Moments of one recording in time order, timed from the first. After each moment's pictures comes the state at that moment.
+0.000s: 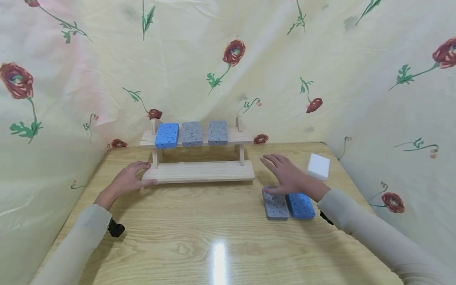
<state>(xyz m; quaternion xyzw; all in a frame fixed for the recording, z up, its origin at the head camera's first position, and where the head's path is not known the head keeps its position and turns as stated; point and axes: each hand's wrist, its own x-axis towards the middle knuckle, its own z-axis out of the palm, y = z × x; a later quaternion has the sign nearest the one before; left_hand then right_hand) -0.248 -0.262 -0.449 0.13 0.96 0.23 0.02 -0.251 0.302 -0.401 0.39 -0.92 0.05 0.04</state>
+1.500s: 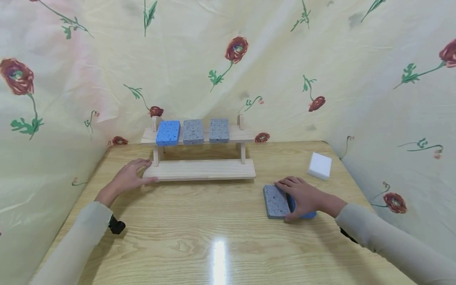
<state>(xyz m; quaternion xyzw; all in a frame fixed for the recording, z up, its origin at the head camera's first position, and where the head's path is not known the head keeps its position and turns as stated) -0.251 -0.263 -0.450 0.14 0.96 0.23 0.03 -0.209 0.343 -0.426 0.39 -0.92 0.05 -0.05</state>
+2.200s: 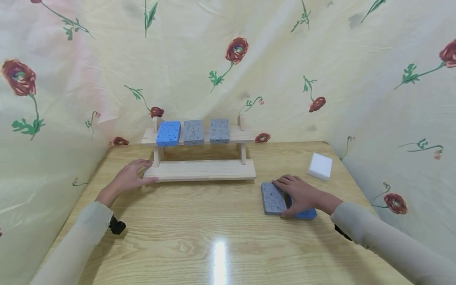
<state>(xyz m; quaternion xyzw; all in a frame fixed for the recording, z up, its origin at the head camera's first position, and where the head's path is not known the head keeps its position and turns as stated) -0.253 -0.265 -0.453 0.13 0.96 0.24 0.03 -0.221 0.336 -0.431 0.37 -0.93 0.03 -0.07</state>
